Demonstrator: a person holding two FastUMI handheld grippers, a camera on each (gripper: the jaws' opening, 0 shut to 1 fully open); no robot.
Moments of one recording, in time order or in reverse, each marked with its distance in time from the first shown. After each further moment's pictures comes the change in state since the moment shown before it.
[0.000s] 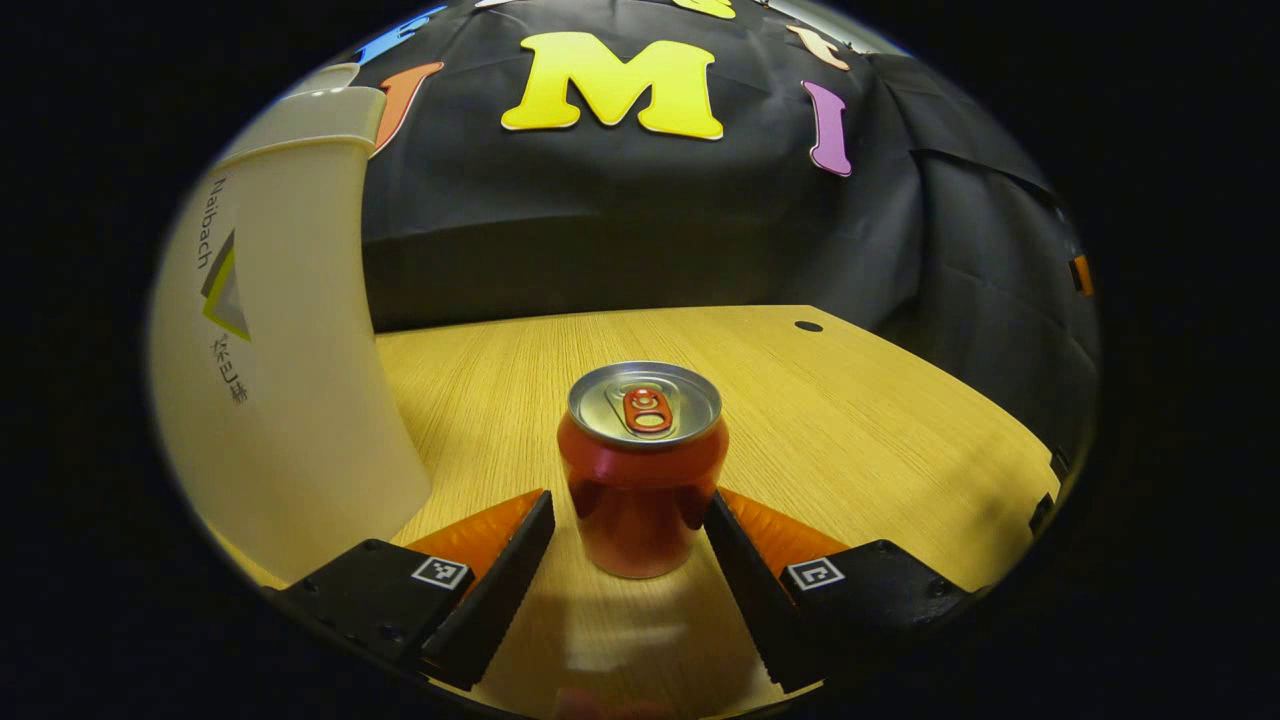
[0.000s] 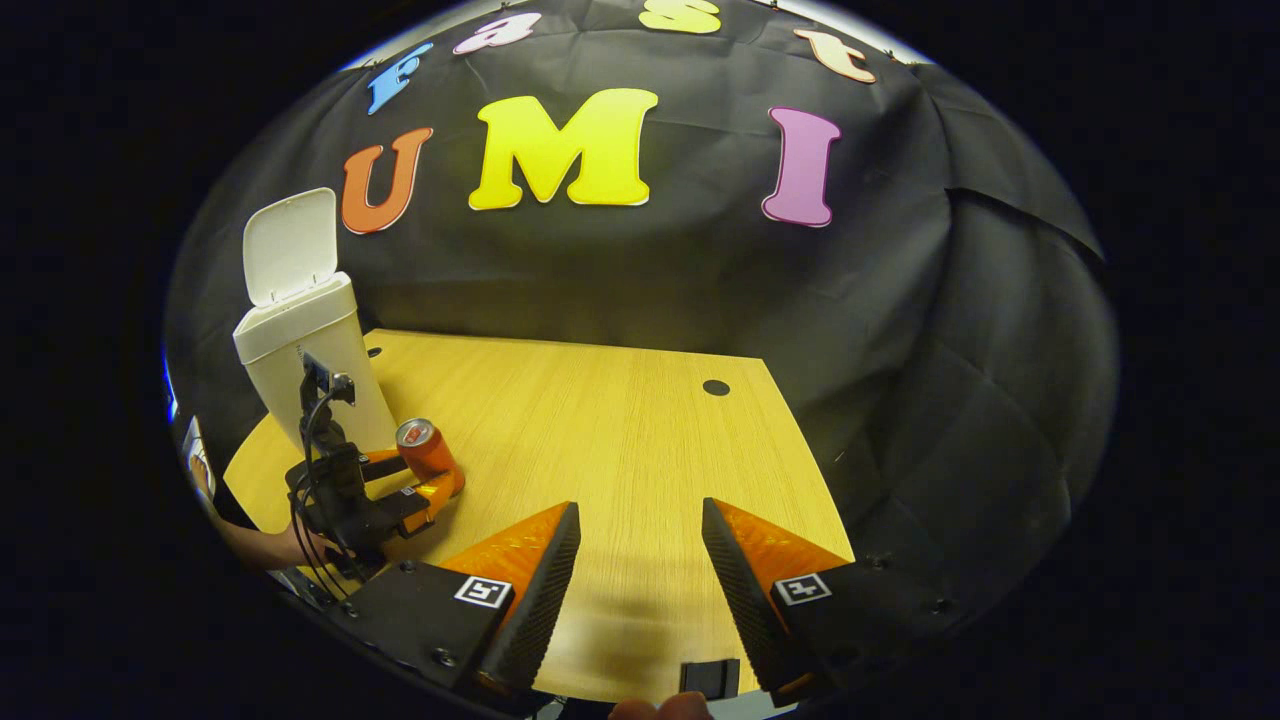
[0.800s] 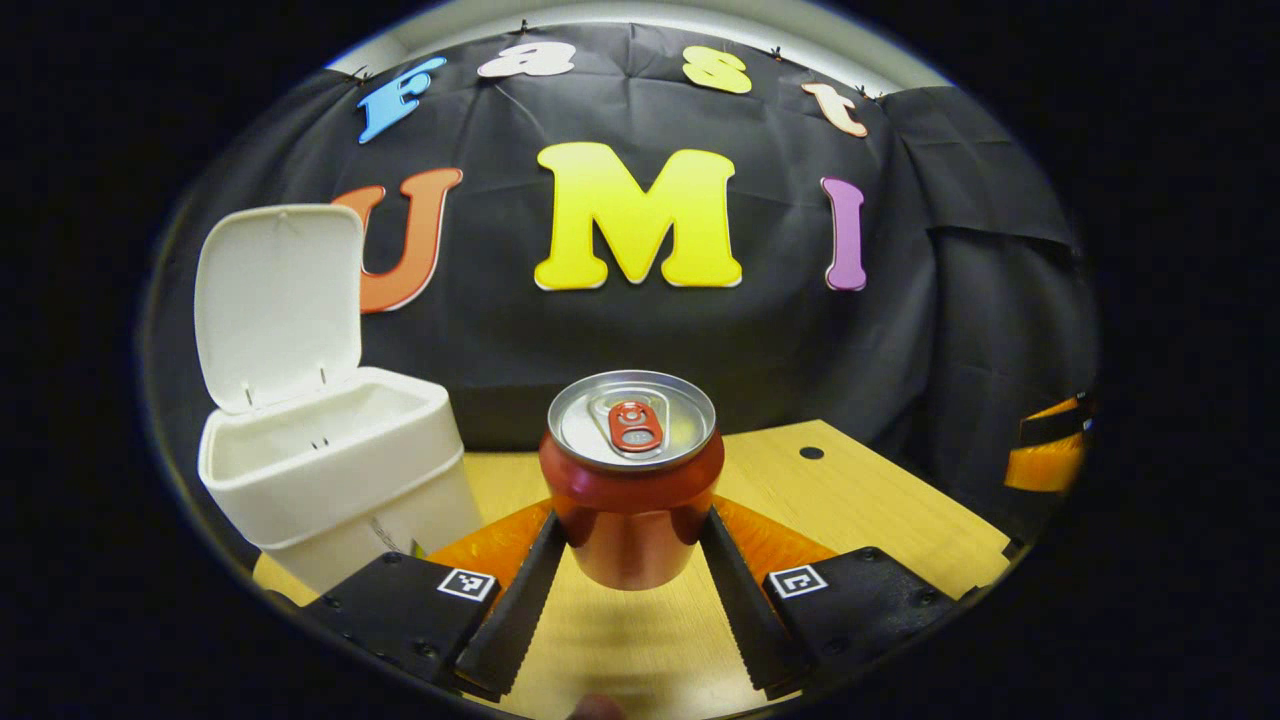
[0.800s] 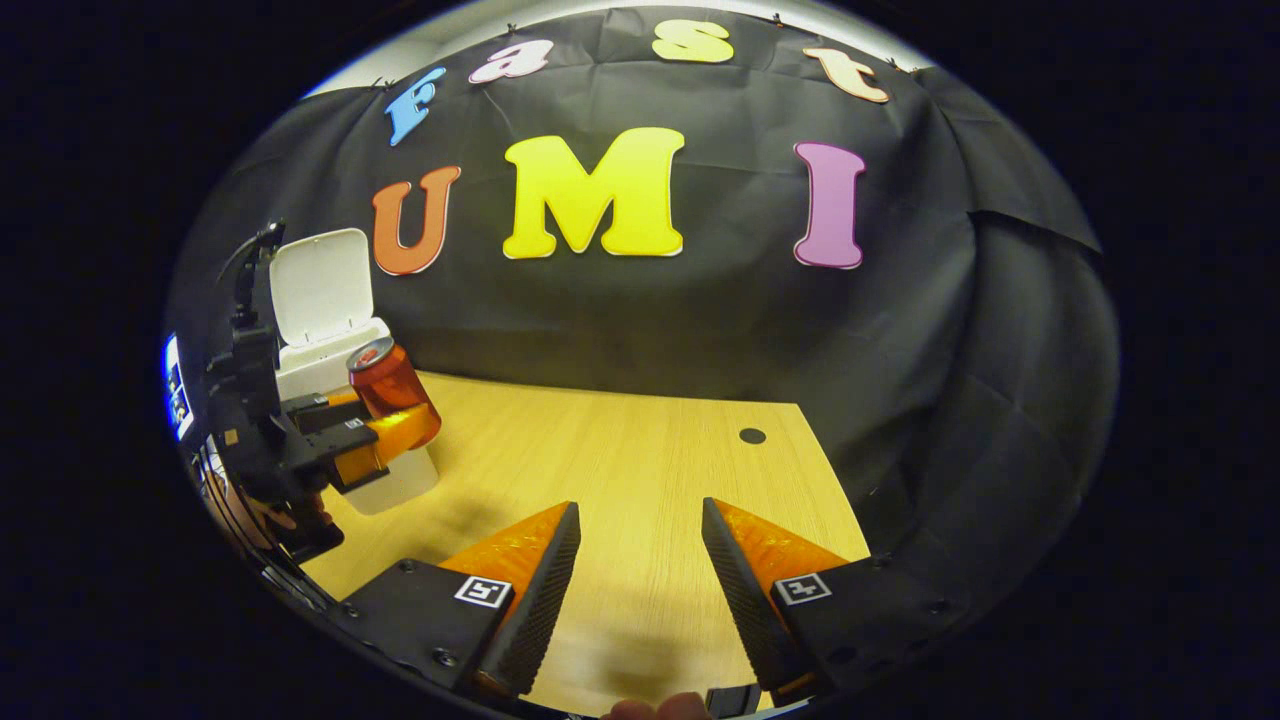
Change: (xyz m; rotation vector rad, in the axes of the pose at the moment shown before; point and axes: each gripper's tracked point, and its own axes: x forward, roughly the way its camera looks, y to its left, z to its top) left arm -0.116 0.020 0.199 0.009 -0.250 0.139; right arm -0.014 0.037 0.058 0.010 -0.145 0.117
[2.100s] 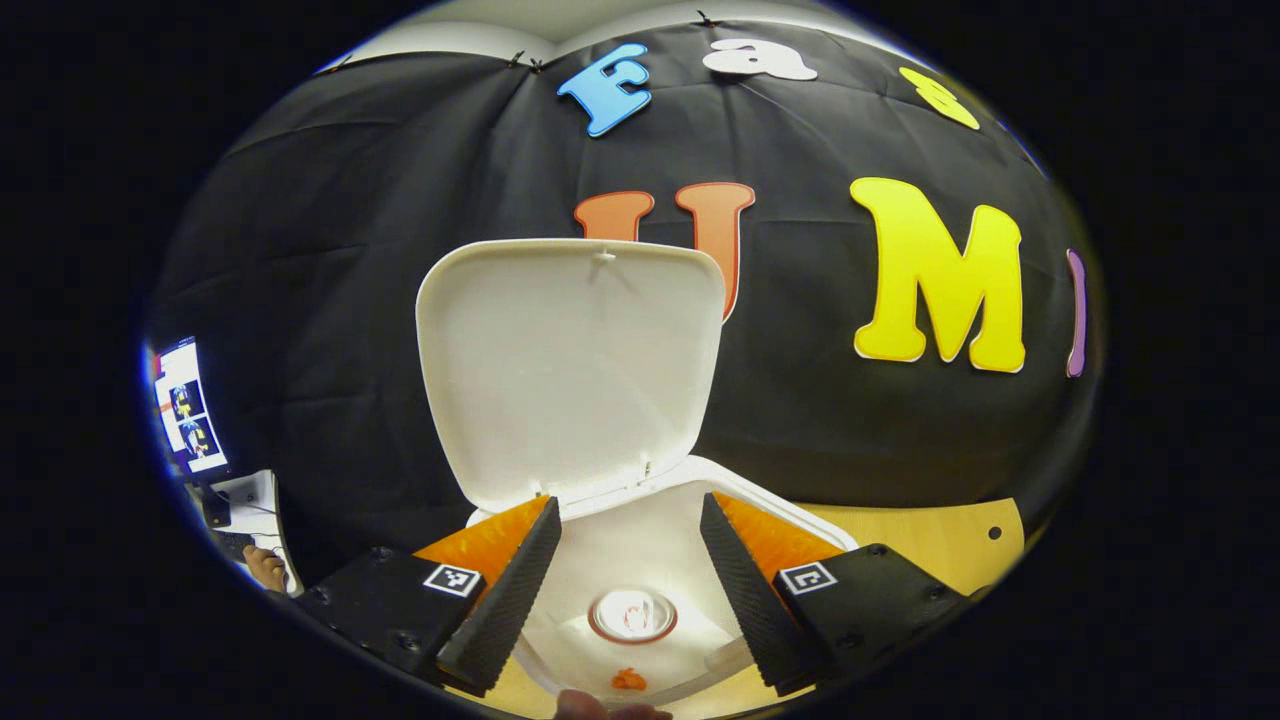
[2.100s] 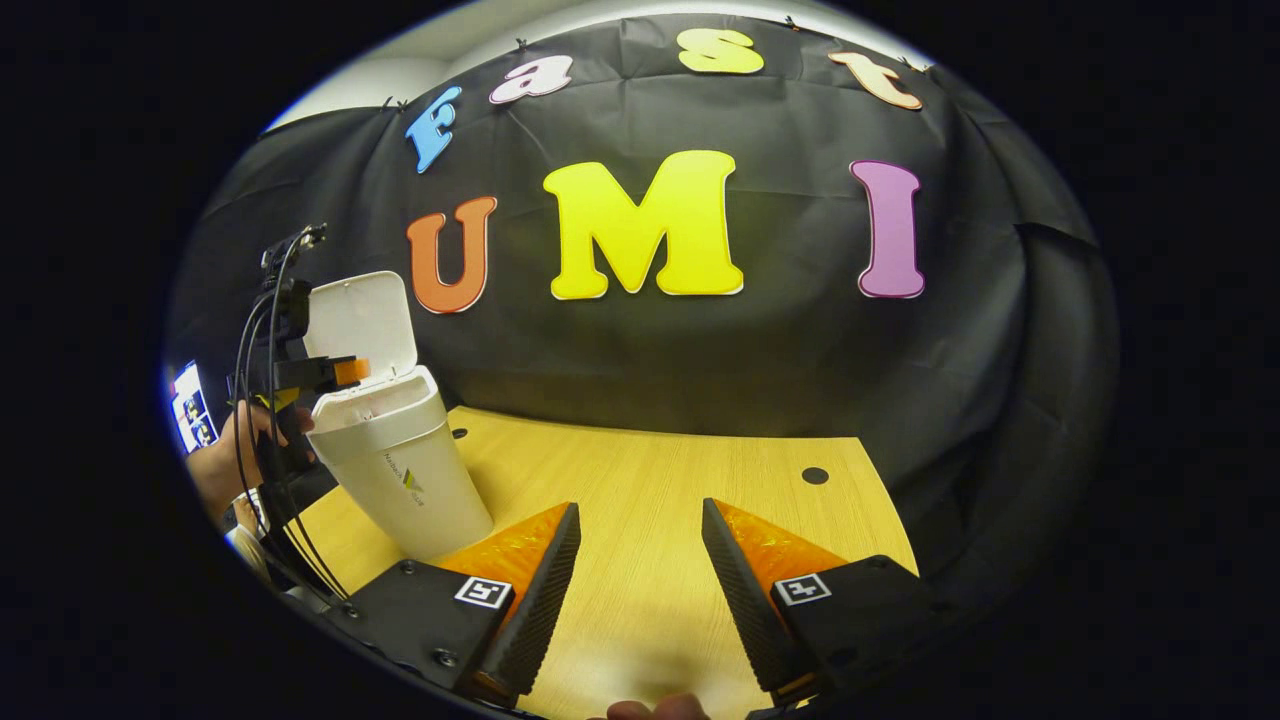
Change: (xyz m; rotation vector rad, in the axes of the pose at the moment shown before) left arm -0.013 0.229 0.050 -0.165 0.037 0.617; right arm 0.033 0.047 0.049 0.022 -0.039 0.149
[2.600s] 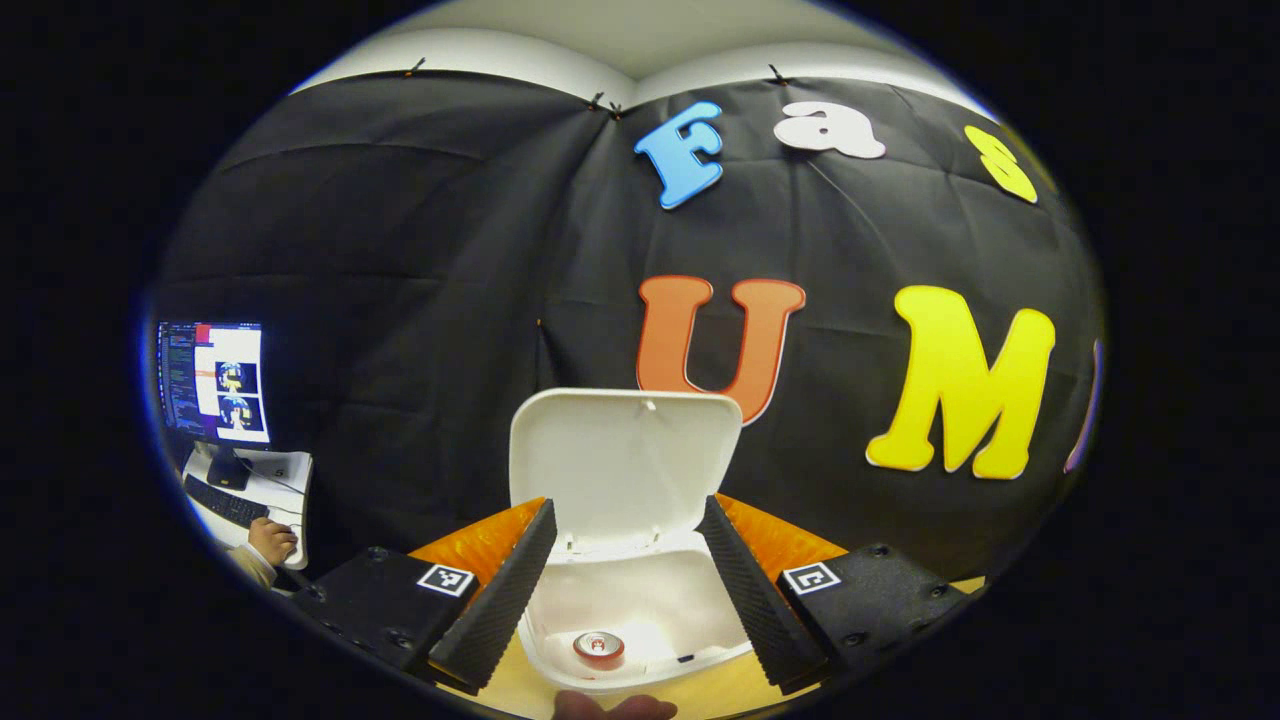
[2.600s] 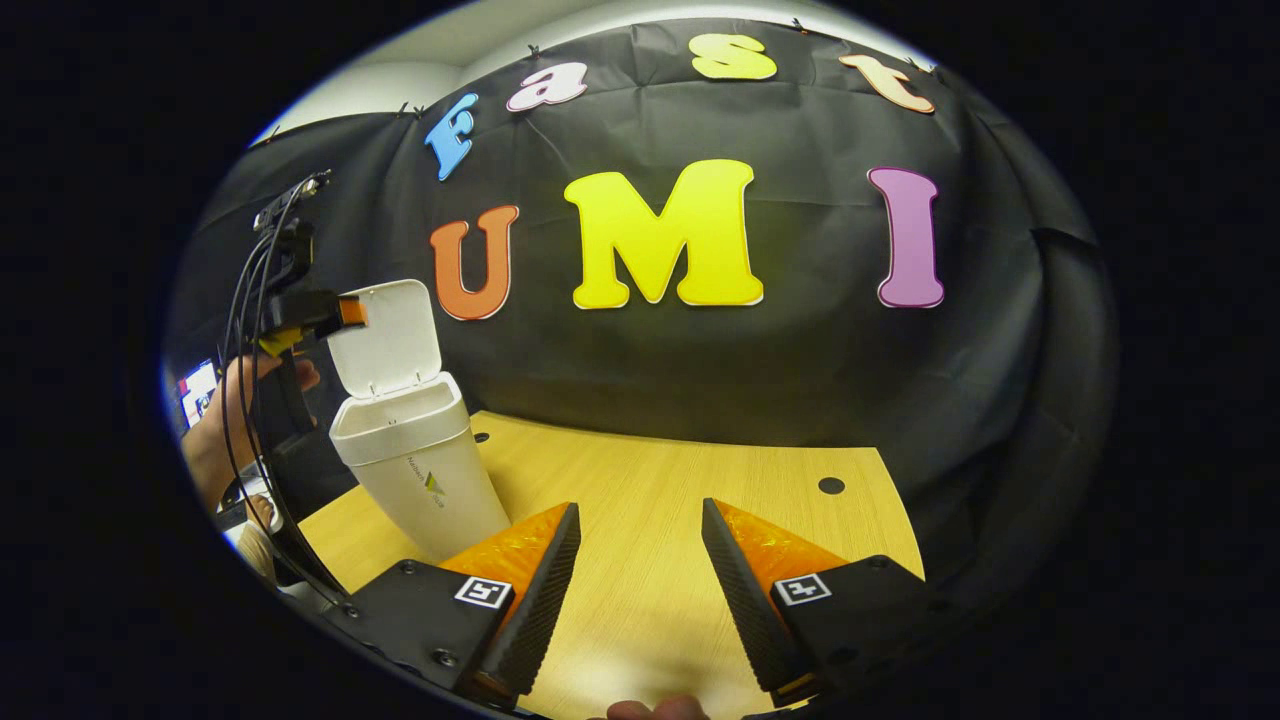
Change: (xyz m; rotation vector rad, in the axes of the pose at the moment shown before) left arm -0.054 0.011 0.097 -0.183 -0.170 0.195; right arm -0.010 0.001 0.017 -0.007 -0.024 0.075
